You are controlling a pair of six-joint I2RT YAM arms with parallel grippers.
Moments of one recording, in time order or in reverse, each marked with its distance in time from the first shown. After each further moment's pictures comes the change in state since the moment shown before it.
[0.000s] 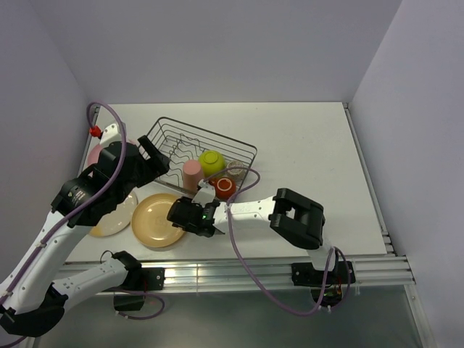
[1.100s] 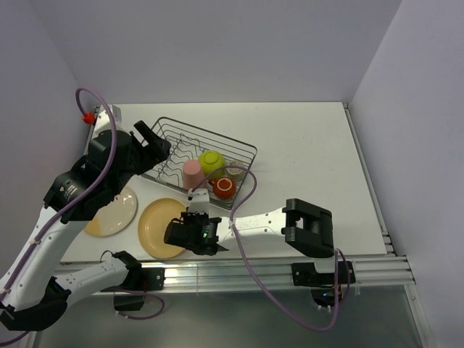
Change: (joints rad) left arm 0.000 0.057 0.126 0.035 0.013 0.026; right arm 0.133 -0.073 -0.013 -0.083 0.303 -0.246
